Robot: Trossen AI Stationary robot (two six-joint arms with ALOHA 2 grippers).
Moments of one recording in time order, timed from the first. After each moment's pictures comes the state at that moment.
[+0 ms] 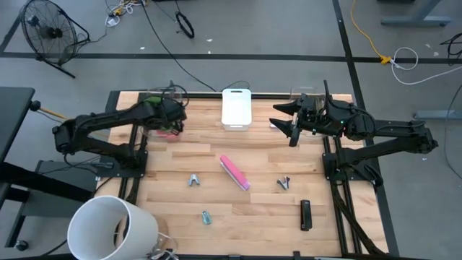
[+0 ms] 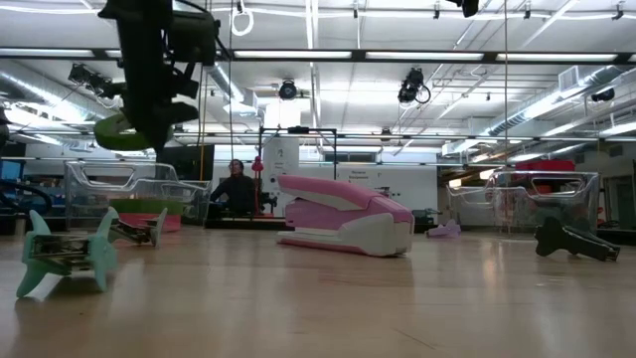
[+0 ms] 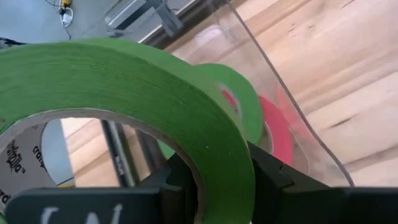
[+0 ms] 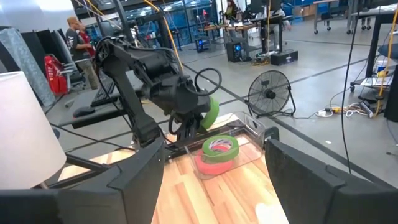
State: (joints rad) left arm 0.42 1.21 0.91 -1.06 -0.63 -0.55; right arm -0.04 0.93 0.99 -0.13 0.25 0.20
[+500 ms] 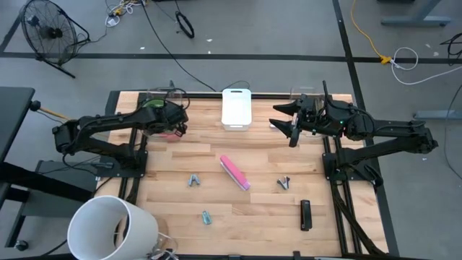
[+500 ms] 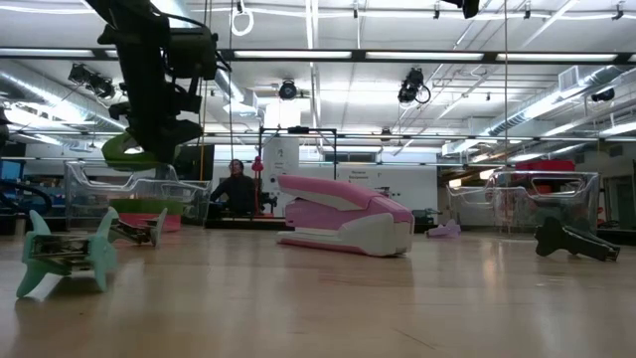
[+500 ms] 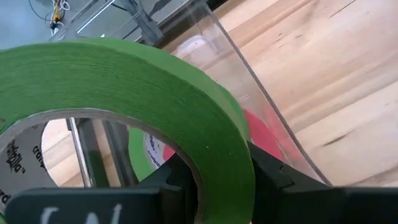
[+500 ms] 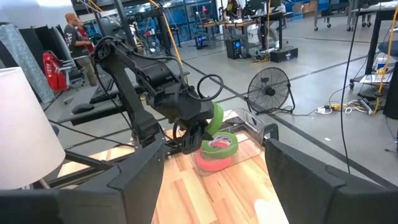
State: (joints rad) left arm 0.42 1.21 0.78 -0.83 -0.63 -0.49; right arm -0.04 0.93 0.99 -0.14 0.25 0.20
